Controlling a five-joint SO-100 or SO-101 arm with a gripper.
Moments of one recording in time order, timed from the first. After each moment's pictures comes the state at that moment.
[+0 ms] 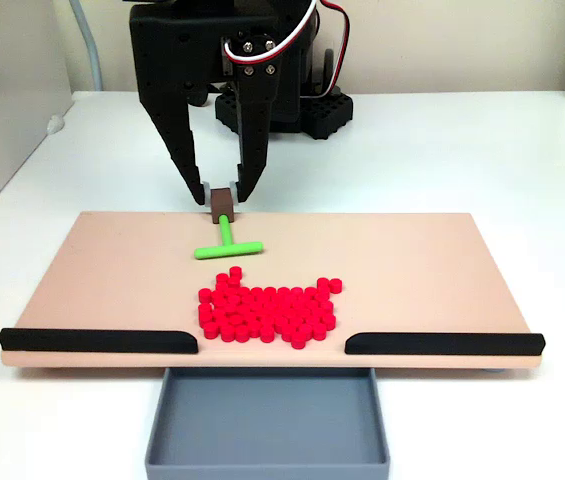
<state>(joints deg) 12.7 100.7 120.5 68.1 -110.7</state>
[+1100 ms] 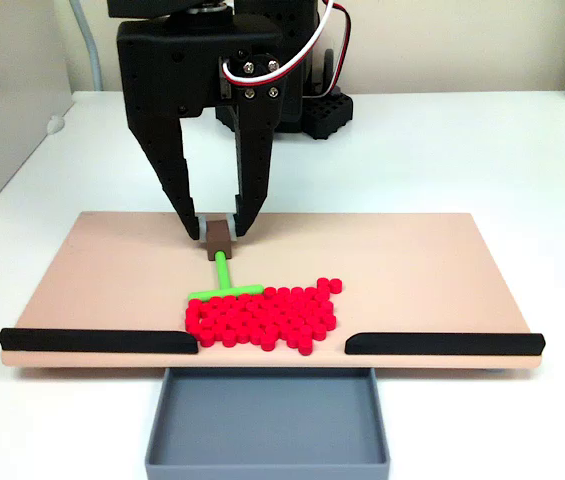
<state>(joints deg) 10.2 86.1 104.2 68.1 -109.0</state>
